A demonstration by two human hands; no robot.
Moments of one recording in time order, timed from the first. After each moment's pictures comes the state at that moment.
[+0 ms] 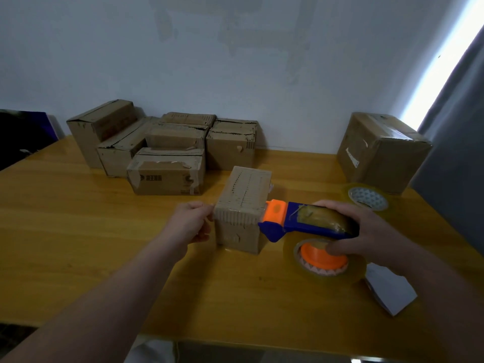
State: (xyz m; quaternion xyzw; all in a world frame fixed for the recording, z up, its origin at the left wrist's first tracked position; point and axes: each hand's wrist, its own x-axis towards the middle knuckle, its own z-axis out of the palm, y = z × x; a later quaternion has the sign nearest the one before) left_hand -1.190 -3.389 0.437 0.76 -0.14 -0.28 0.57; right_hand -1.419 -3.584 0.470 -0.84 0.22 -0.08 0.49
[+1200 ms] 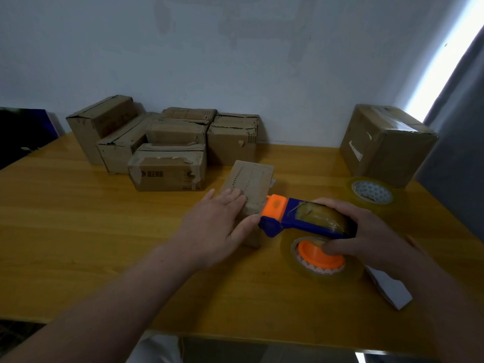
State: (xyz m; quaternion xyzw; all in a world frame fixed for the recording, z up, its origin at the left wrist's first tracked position) left_hand -1.220 -3.387 0.451 0.82 -0.56 0.01 0.11; right_hand -1.417 -3.573 0.454 -0.83 0.23 -0.12 0.49
